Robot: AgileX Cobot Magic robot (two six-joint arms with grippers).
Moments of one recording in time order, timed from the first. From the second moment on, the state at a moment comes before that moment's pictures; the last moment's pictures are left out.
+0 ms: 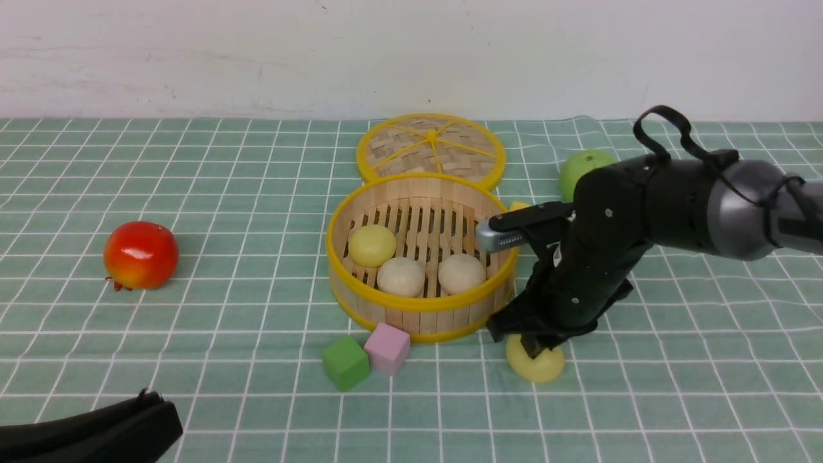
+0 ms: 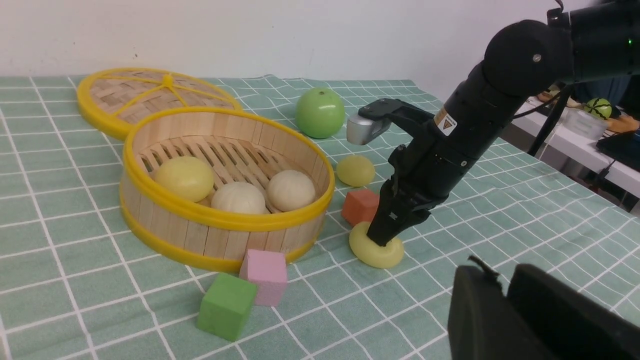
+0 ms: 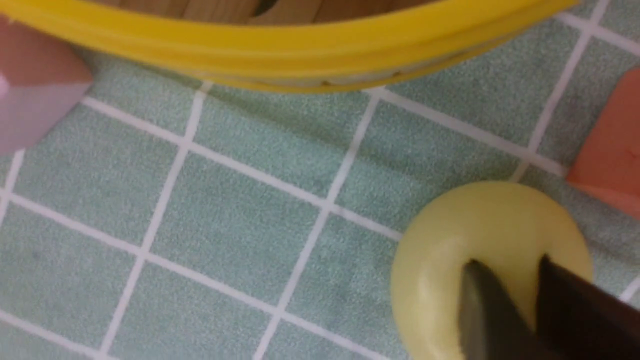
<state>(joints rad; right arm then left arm) 0.45 1.94 -1.35 0.10 0.75 0.04 -0.66 0.34 -0.26 -0.22 0.08 -0.06</state>
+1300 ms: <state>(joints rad) 0.45 2.14 -1.88 0.07 0.67 -0.05 -0.66 0.34 -0.26 -0.22 0.08 -0.06</state>
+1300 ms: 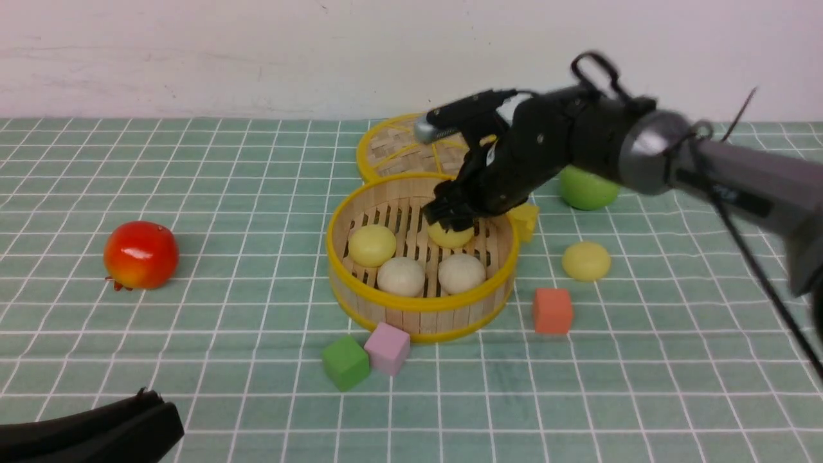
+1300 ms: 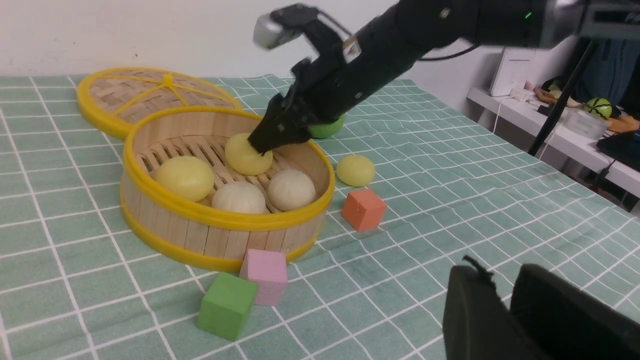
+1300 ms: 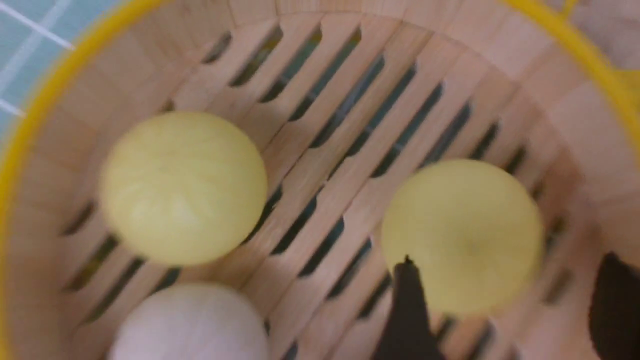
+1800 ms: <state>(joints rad) 0.21 2.13 -1.82 0.00 0.98 0.04 -0.66 0.34 -0.26 -0.22 0.08 -0.06</state>
